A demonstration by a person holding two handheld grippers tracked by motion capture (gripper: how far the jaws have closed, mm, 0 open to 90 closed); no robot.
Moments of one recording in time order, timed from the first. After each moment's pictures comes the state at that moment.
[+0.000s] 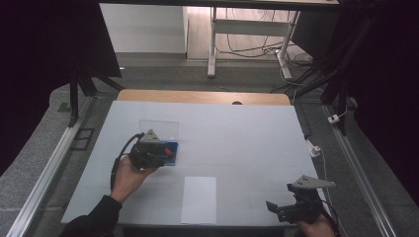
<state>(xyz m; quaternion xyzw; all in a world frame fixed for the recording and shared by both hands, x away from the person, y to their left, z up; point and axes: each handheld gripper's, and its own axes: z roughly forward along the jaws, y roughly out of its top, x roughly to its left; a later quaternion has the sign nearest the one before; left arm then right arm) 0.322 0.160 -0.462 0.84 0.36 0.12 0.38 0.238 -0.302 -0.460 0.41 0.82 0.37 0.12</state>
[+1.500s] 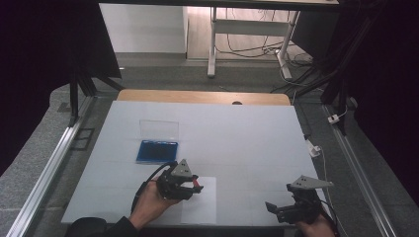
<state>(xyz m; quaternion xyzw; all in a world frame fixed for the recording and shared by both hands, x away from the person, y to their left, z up) 0.267 0.079 -0.482 0.89 0.25 0.07 0.36 0.237 -0.300 -0.460 0.41 0.83 0.36 0.13</state>
